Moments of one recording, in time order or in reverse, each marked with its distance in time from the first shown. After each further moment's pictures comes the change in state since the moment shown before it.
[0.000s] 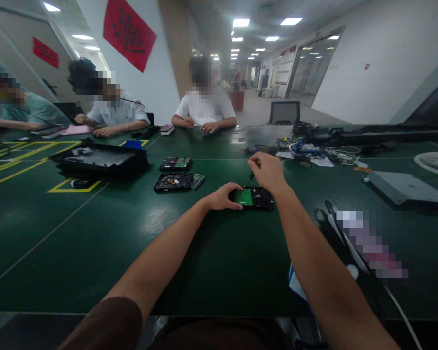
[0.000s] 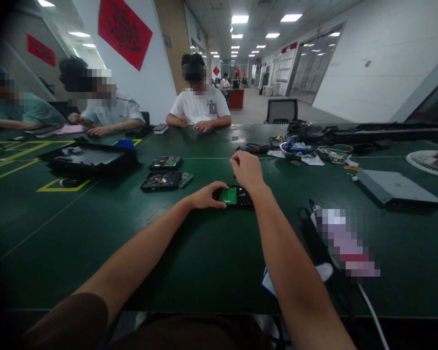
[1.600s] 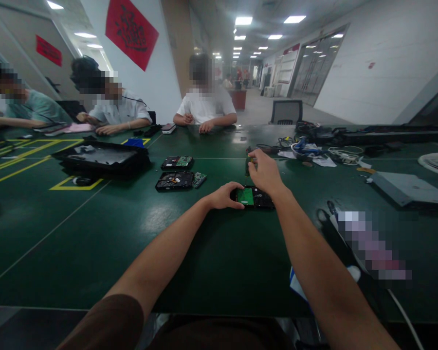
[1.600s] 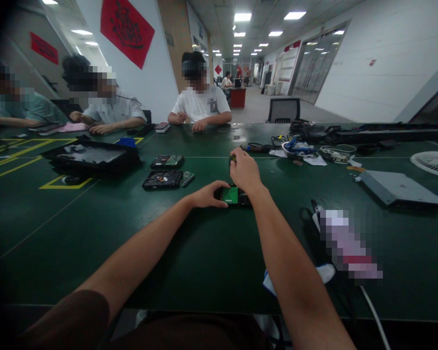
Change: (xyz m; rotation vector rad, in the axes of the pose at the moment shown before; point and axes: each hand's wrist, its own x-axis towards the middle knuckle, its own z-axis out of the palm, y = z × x) left_hand 0.001 -0.005 0.002 0.009 0.003 -0.008; right_hand -0.003 -0.003 0.014 0.090 0.022 -0.011
